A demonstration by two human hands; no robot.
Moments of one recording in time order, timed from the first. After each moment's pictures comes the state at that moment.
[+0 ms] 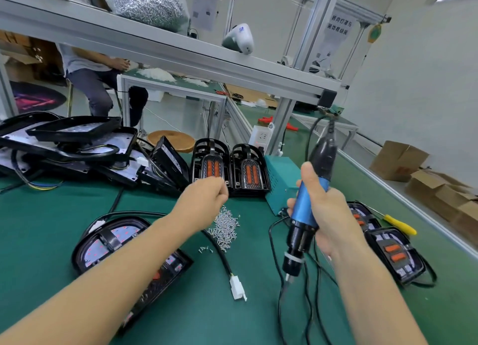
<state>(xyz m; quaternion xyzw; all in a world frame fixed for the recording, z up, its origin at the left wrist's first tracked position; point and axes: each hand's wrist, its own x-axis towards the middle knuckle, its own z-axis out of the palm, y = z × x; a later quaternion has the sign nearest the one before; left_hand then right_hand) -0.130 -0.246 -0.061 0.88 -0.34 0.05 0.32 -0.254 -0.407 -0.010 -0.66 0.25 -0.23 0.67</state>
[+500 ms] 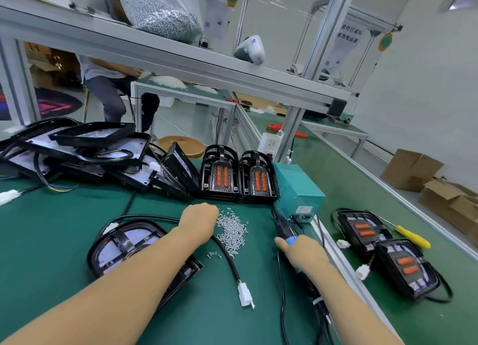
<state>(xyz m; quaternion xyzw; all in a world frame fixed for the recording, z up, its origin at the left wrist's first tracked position) -0.094 -0.256 -0.124 0.95 -0.30 0.02 0.04 -0.215 -0.454 -0.122 -0.92 0.36 0.07 0.13</state>
